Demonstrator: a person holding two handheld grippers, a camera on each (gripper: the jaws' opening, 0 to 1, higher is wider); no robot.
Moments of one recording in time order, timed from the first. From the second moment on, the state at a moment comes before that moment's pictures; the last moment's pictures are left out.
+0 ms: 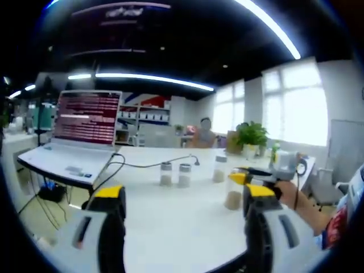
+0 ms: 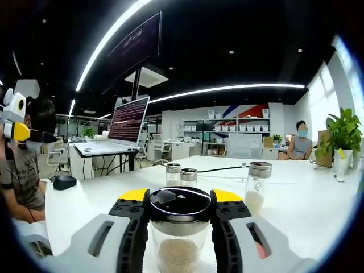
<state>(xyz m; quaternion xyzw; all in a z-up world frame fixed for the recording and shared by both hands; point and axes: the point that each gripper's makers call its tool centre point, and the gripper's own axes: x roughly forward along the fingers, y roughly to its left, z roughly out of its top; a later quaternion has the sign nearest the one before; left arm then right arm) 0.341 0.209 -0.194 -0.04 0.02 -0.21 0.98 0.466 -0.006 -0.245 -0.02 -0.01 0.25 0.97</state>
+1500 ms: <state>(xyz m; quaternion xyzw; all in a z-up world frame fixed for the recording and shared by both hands) 0.338 0.216 -0.190 -0.05 0.03 -0.21 0.98 0.455 -0.012 -0.233 0.00 -0.02 0.40 0.92</state>
